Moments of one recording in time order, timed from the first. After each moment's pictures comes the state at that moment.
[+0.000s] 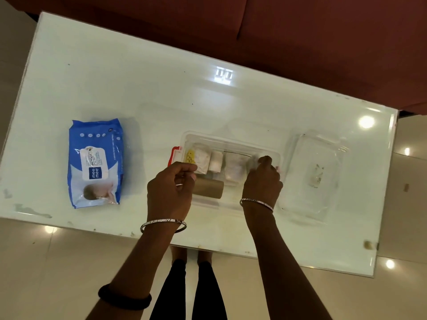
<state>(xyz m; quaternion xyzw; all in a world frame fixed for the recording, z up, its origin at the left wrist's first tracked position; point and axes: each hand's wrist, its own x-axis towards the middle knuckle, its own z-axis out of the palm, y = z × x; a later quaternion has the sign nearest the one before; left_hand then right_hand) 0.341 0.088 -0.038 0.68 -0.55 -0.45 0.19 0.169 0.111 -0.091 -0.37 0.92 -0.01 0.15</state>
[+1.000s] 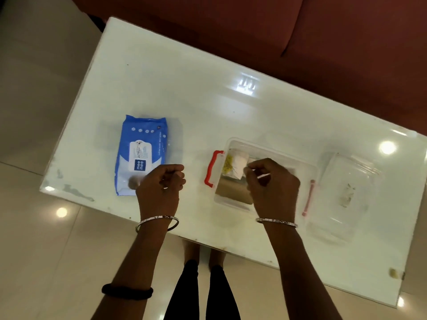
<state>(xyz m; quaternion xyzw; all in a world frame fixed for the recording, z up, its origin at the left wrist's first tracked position) 0.435 0.086 -0.048 0.74 -0.38 -0.46 0.31 0.238 0.092 -0.022 -0.47 0.81 -0.23 0.26</state>
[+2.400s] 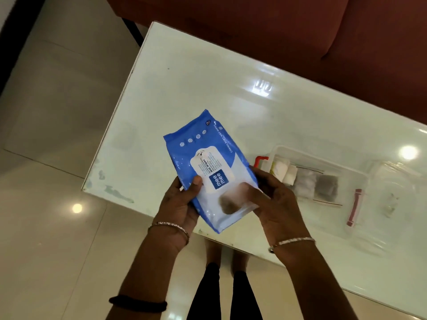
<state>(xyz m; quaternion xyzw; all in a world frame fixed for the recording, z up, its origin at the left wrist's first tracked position) 0.497 0.083 -0.042 0.54 -0.03 -0.72 0.43 0.321 0.098 -0.021 -0.17 0.63 -0.40 0.64</state>
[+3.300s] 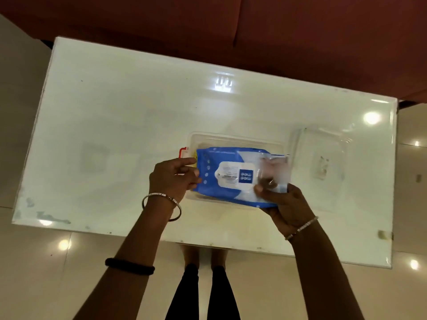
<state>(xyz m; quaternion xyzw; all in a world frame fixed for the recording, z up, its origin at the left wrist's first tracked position) 0.361 0.068 -0.049 0.67 -0.42 -0.58 0.16 0.146 0.172 -0.046 0.01 0.62 -0.48 0.62</state>
